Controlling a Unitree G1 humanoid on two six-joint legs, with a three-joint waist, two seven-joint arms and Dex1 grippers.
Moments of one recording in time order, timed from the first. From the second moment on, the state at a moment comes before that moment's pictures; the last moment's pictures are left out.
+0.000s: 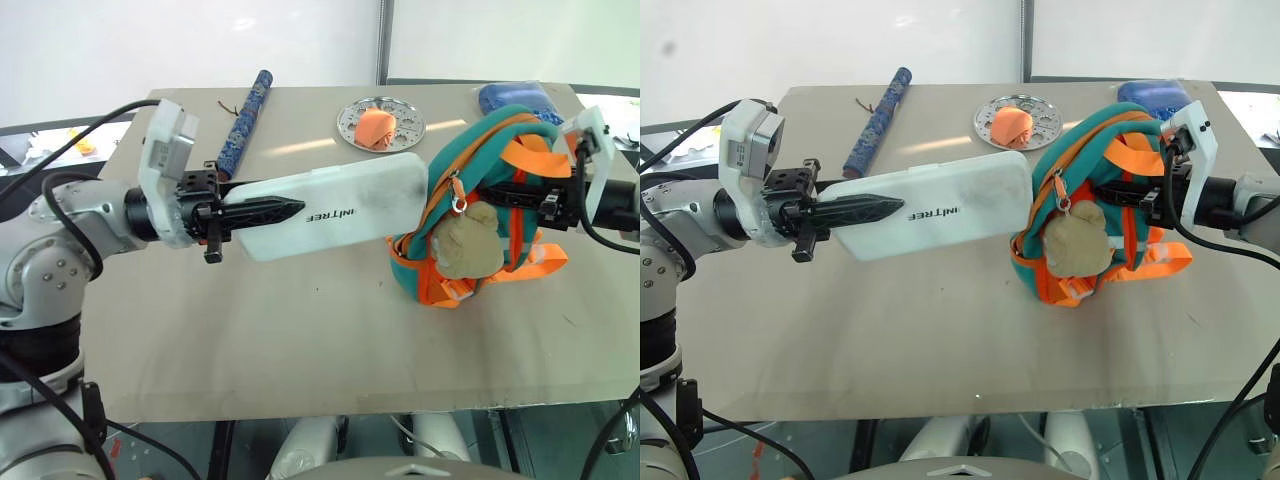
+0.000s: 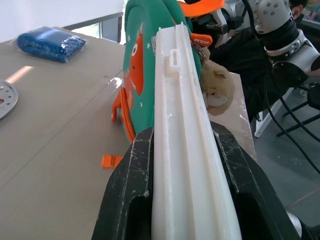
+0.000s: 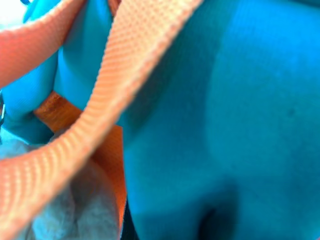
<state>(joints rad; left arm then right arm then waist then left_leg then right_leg) -0.52 0.94 0.26 -0.32 -0.97 0.88 -1.08 -0.64 -0.92 -0.21 -0.21 0.89 1.15 0.75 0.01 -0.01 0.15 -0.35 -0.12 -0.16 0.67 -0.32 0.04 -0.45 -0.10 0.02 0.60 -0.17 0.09</state>
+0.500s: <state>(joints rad) -0.50 0.91 0.19 -0.37 -0.89 0.84 -1.06 -0.64 -0.90 -0.21 -0.23 0.91 1.17 0.74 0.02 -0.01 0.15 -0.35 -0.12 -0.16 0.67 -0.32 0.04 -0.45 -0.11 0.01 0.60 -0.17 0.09</state>
